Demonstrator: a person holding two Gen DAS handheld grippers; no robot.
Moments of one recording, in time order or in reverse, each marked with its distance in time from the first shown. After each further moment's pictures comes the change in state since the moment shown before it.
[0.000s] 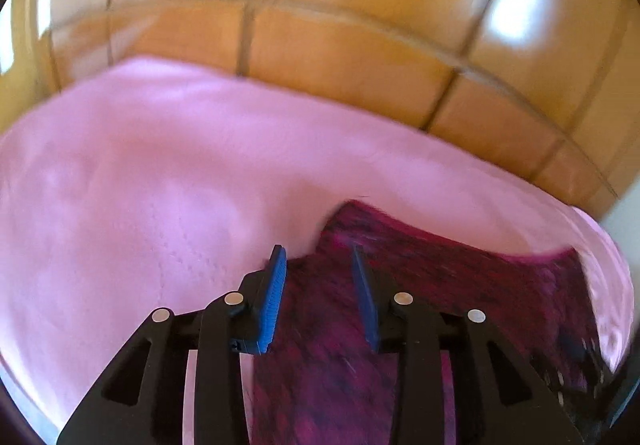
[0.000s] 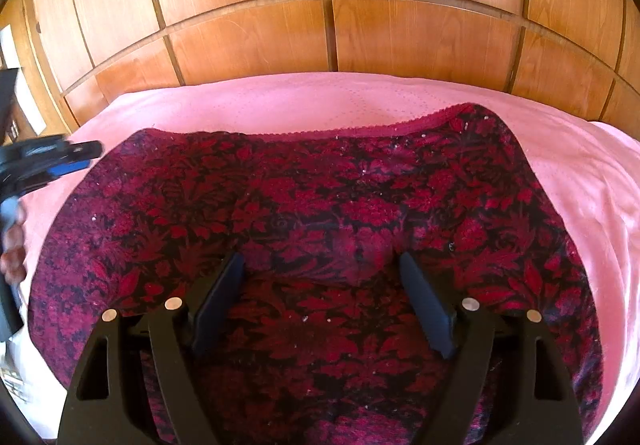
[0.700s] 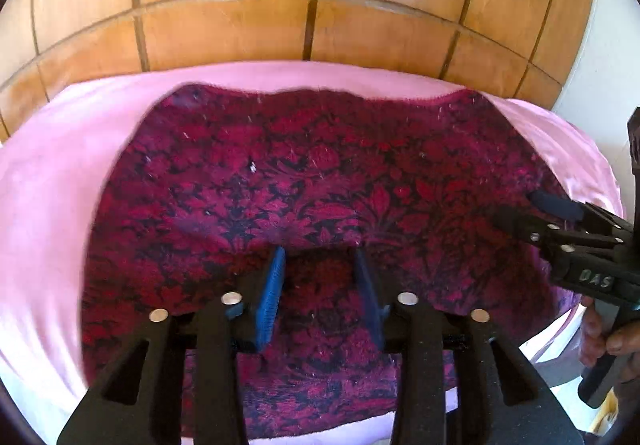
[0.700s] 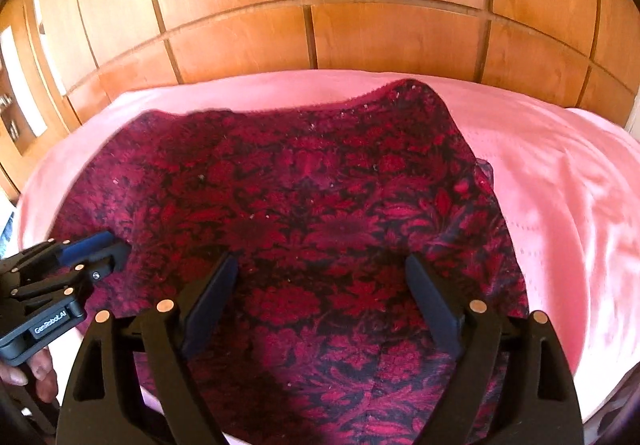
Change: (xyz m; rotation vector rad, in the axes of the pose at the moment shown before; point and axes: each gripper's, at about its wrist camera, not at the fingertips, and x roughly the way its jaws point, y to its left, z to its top) left arm -0.029 -0.100 -0.111 0.252 0.069 -0.080; right arm -0.057 -0.036 -0.038 0.035 -0.020 0.011
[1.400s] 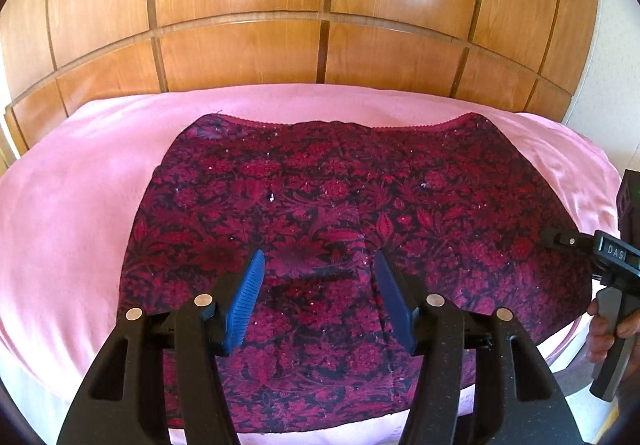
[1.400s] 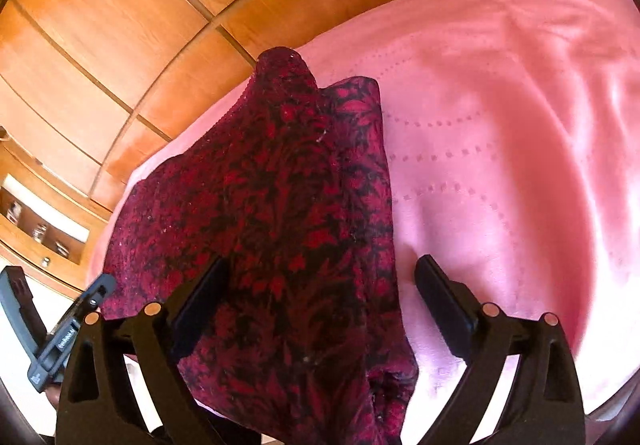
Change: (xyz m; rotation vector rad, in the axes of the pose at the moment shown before) left arm -0.017 -0.006 0.007 -0.006 -0.034 0.048; right arm 0.005 -0.114 -0.036 0.427 0.083 0.217
